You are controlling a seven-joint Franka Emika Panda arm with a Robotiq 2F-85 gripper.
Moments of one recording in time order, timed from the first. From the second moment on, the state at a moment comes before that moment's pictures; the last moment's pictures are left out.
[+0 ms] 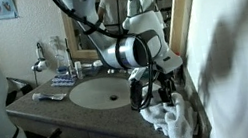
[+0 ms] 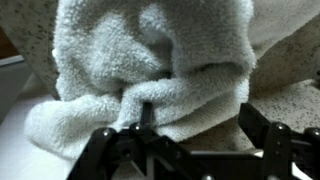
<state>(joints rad) -0.66 0.01 -0.19 -2.54 -0.49 2.92 1.33</state>
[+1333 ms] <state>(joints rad) -0.60 -0.20 -0.20 -2.49 -0.38 2.68 1.37</state>
